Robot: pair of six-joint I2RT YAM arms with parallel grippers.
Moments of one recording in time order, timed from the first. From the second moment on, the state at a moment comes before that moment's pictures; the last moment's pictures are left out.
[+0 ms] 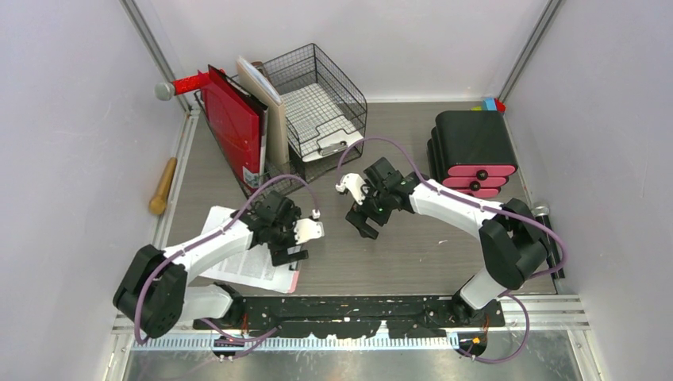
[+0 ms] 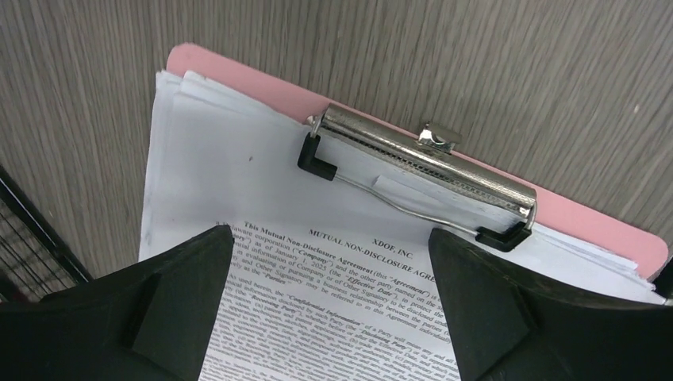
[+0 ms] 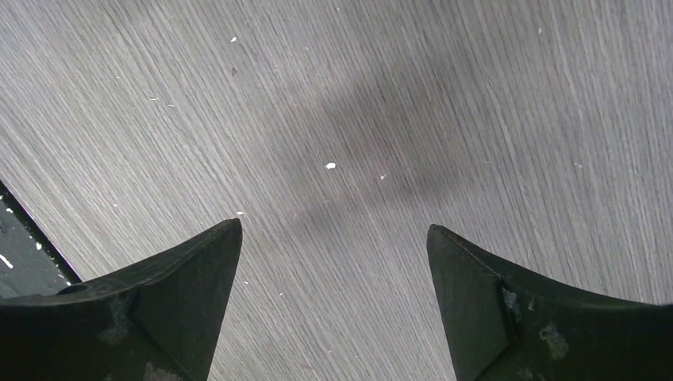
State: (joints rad) left arm -0.57 1.22 0.60 -0.53 0.20 0.80; right arm 0.68 1.58 1.04 -0.54 -0.25 -0.39
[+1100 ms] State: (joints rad) left arm -1.02 1.62 0.91 -0.27 -0.08 0.73; right arm 0.35 1.65 1.04 -0.51 -0.50 -0.12
